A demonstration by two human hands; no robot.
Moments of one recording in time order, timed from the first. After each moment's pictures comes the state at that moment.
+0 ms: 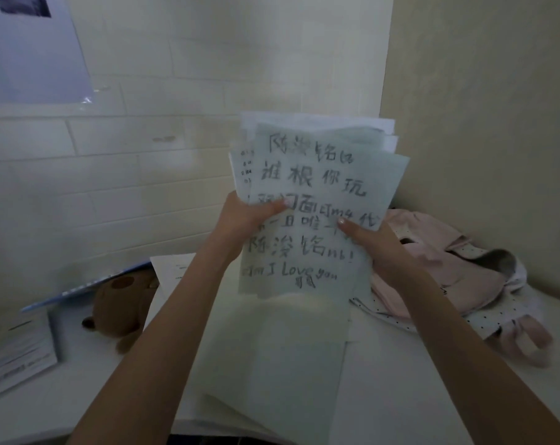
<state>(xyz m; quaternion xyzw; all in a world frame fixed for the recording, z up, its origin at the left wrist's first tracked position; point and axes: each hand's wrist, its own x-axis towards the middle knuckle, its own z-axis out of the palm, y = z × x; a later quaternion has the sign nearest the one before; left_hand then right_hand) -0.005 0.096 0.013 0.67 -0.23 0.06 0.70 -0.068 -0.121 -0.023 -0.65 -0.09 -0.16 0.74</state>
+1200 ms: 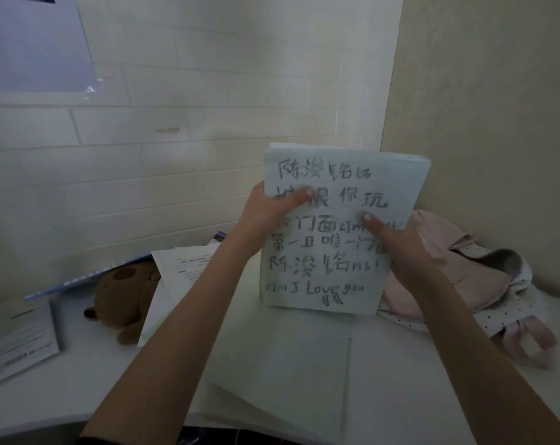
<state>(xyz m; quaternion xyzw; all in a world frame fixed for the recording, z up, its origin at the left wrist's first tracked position) -0.014 0.070 0.014 0.67 -0.26 0.06 0.70 -0.074 -0.135 -0.032 -0.64 -0.09 -0.24 0.73</state>
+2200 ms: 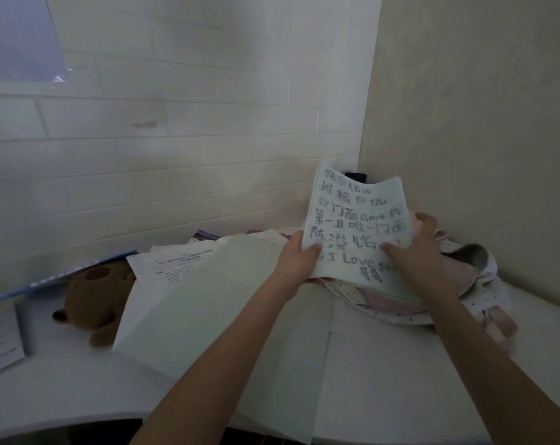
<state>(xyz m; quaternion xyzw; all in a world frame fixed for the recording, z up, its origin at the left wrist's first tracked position) -0.013 -0.008 -0.075 0.71 -0.16 -0.08 0.68 -0.083 -0.198 -0.060 -0.82 0.19 -0.35 0.42</state>
